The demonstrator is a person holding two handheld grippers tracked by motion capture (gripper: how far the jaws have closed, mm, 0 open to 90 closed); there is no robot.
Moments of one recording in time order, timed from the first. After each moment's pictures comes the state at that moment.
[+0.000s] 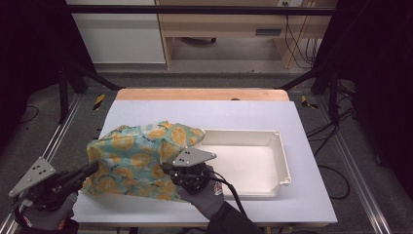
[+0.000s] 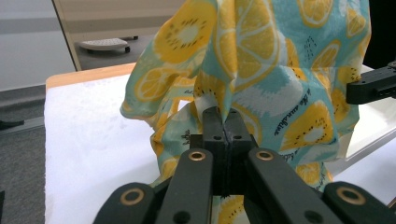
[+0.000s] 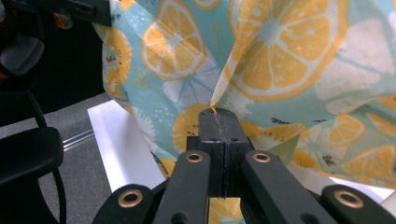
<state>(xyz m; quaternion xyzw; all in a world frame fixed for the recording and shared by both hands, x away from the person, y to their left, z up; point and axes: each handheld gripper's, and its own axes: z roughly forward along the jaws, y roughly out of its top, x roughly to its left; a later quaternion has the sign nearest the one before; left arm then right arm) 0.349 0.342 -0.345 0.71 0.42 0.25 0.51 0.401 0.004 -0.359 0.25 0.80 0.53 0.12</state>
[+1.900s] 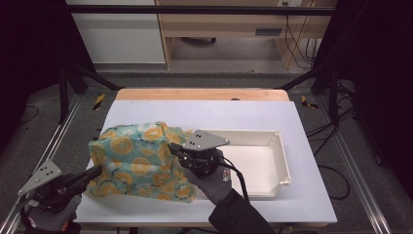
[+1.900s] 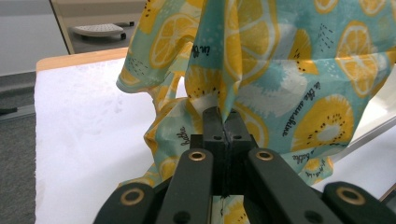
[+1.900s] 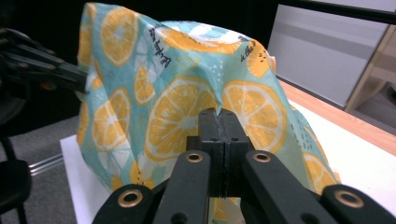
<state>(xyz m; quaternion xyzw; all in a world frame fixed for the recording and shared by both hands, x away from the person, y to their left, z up) 0.352 0.341 -0.357 0.72 0.43 0.23 0.50 0.417 -0.016 -0.321 0.25 0.77 0.56 0.17</state>
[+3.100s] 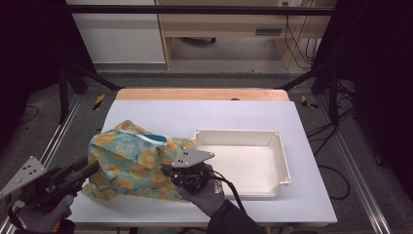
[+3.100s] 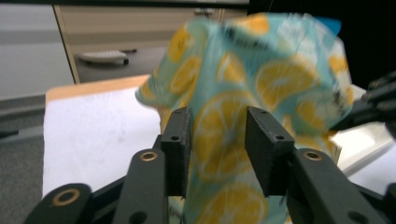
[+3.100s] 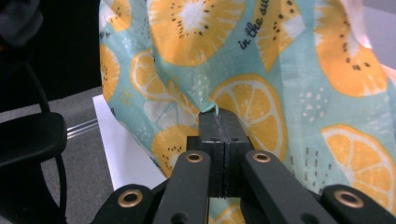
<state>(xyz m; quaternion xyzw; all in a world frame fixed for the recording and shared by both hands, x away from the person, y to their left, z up) 0.345 0.344 -0.329 0.69 0.41 0.26 0.54 0.405 0.005 -0.364 0.22 0.82 0.52 0.11</state>
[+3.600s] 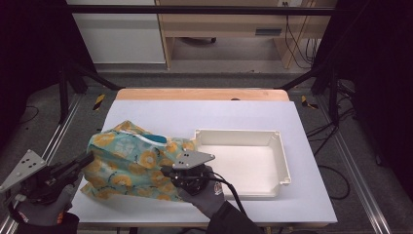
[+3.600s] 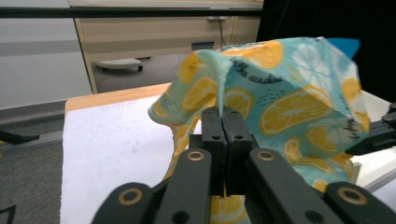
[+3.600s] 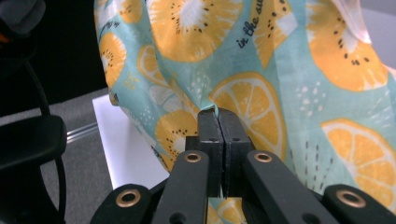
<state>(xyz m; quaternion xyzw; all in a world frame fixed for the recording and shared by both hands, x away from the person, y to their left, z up) 0.349 0.343 -0.321 0.68 0.42 0.28 0.53 0.404 0.004 -0.368 0.22 0.81 0.53 0.11</state>
